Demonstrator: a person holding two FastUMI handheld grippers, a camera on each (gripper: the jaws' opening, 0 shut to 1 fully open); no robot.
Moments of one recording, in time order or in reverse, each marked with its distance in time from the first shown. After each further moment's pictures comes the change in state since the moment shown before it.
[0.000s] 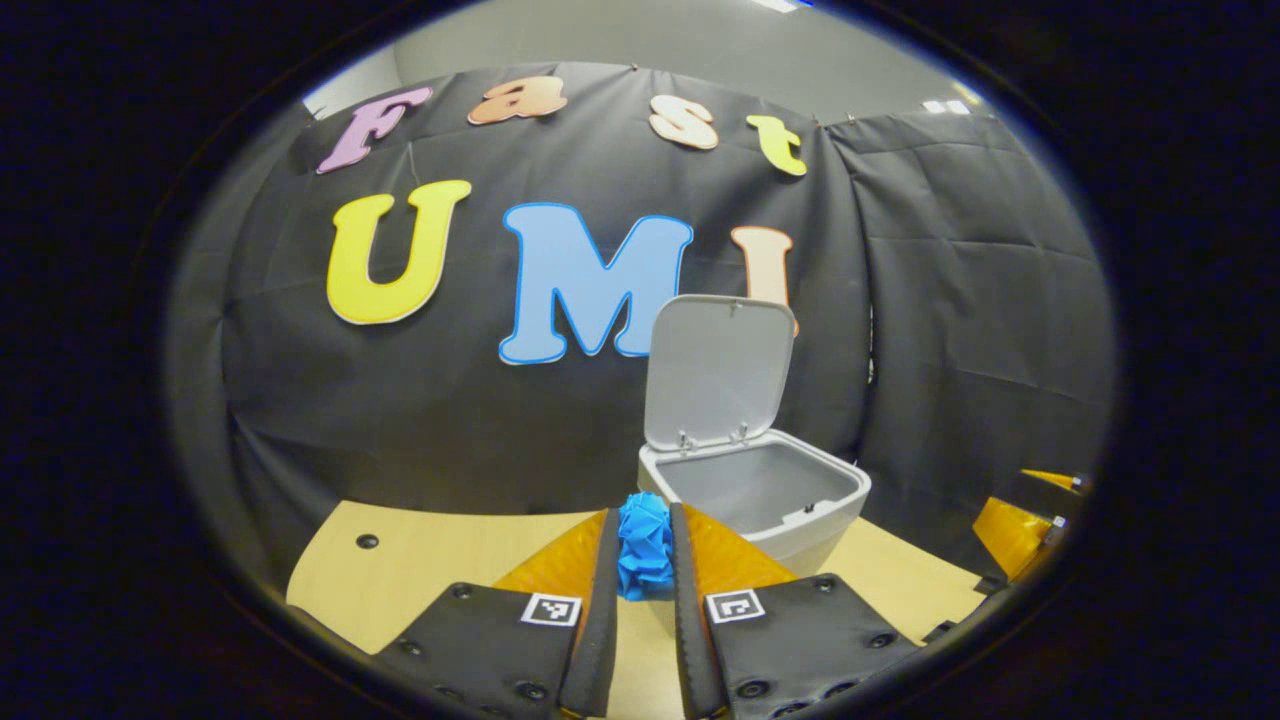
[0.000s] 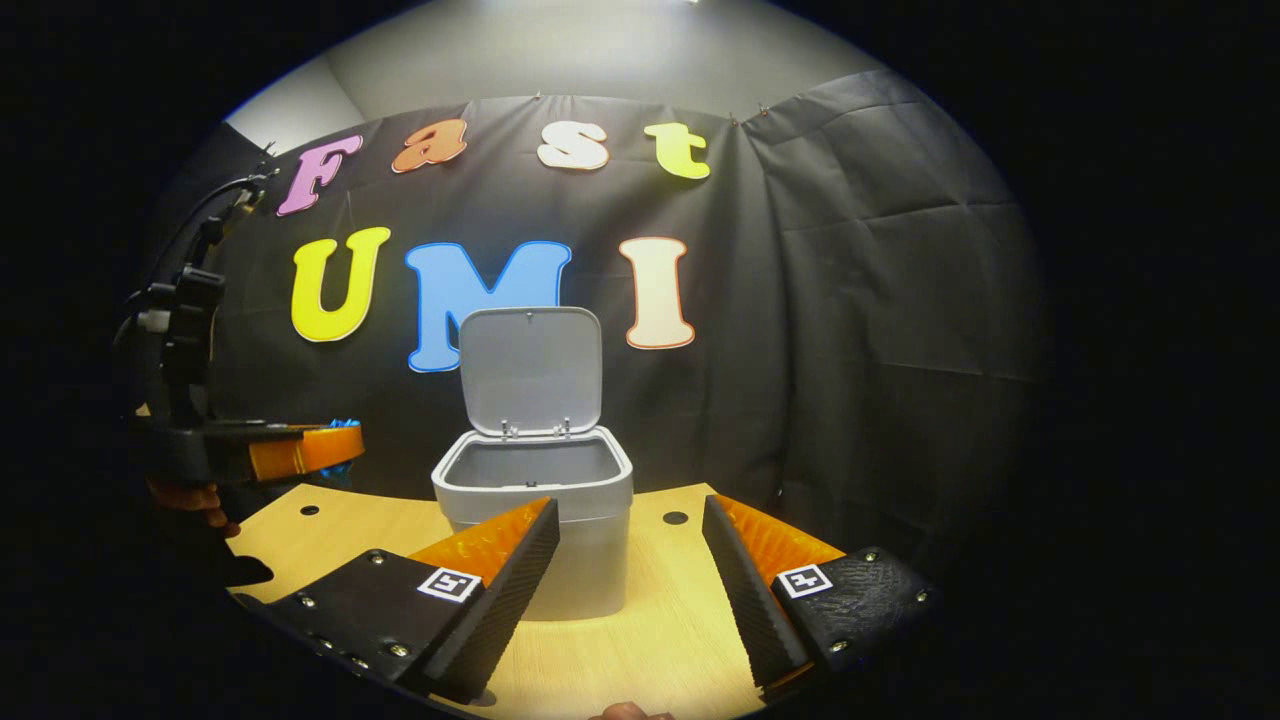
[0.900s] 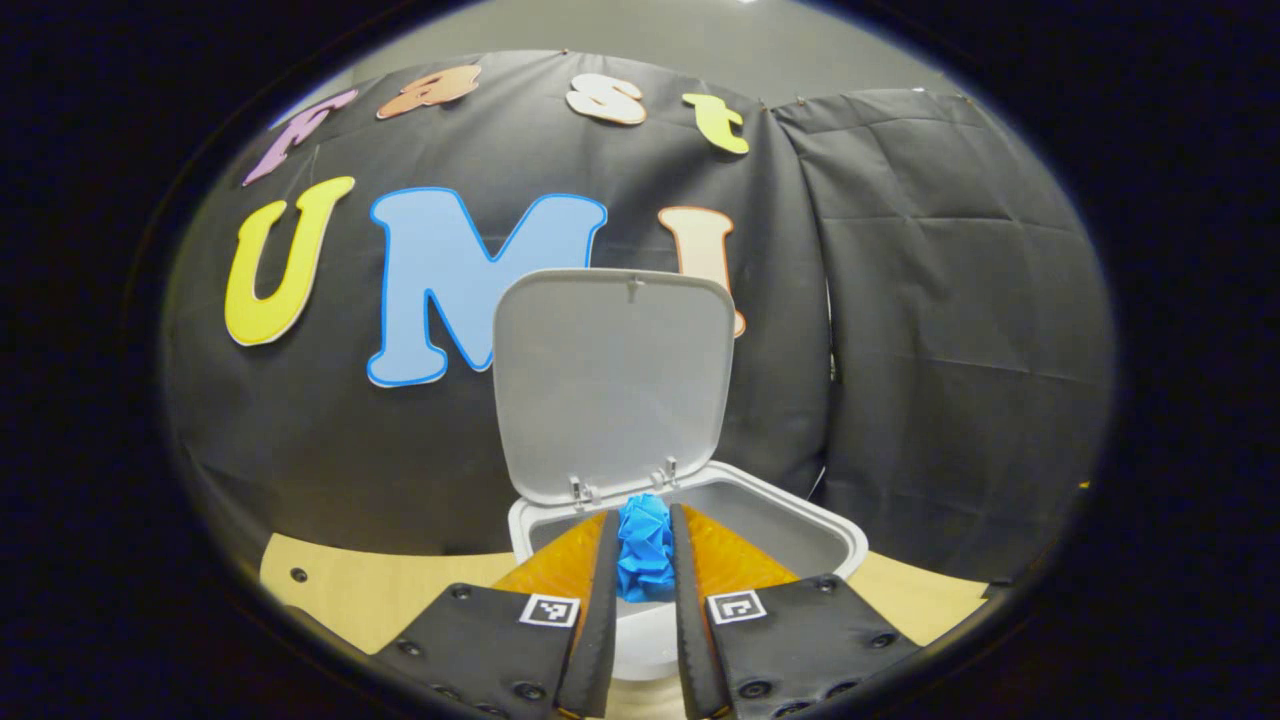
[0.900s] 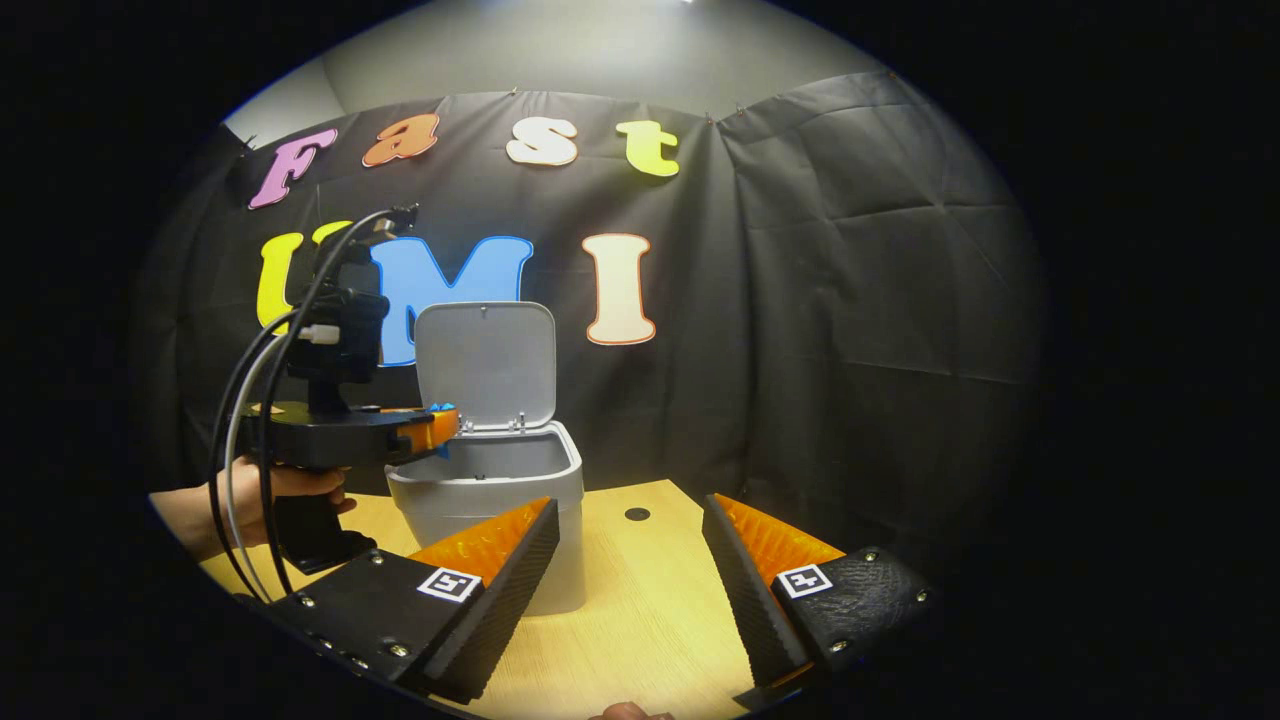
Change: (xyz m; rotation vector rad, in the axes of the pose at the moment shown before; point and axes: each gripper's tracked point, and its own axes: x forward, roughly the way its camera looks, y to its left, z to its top) left arm 0.139 -0.092 -0.021 0.046 0.012 -0.153; right arm -0.006 -0.025 -0.002 -0.012 0.007 -0.085
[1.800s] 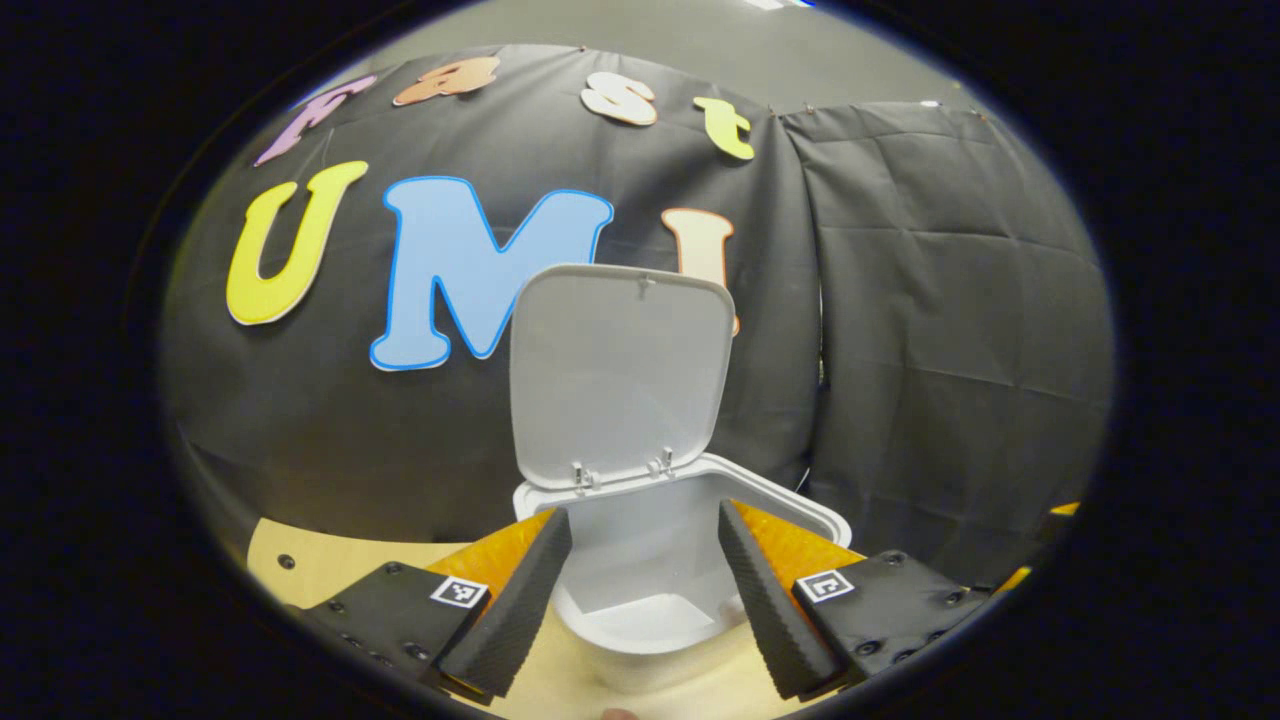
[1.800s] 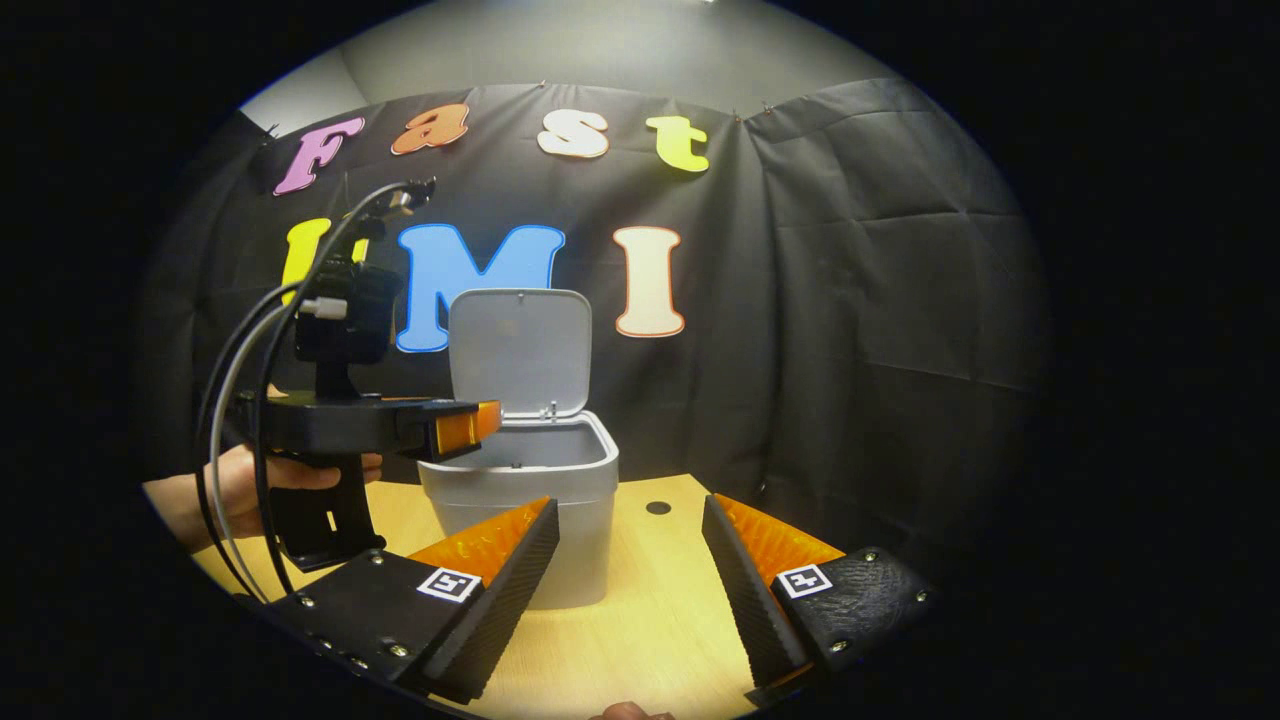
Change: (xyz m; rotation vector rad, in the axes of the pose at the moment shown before) left arm -0.042 0.015 0.009 -0.056 -0.017 -0.018; right arm 0.002 0.031 -0.013 -0.038 0.029 0.082
